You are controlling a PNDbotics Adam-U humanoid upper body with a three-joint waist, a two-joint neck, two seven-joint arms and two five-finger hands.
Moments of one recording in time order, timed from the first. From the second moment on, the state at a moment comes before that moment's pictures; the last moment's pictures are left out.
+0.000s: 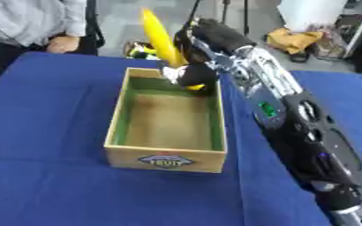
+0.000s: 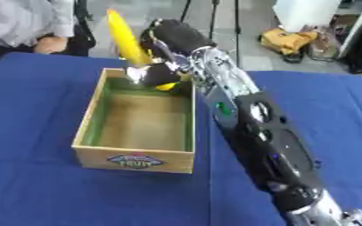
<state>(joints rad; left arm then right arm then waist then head) -0.11 0.11 0.12 -1.98 -0.46 -0.31 0.01 -1.04 -0.26 0.22 -1.30 1.10 -0.05 0.35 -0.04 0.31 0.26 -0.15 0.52</state>
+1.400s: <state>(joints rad) -0.12 0.11 0.12 -1.98 -0.46 -0.31 0.02 -1.00 -0.19 0.21 -1.15 1.20 -0.12 0.44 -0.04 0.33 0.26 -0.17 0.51</state>
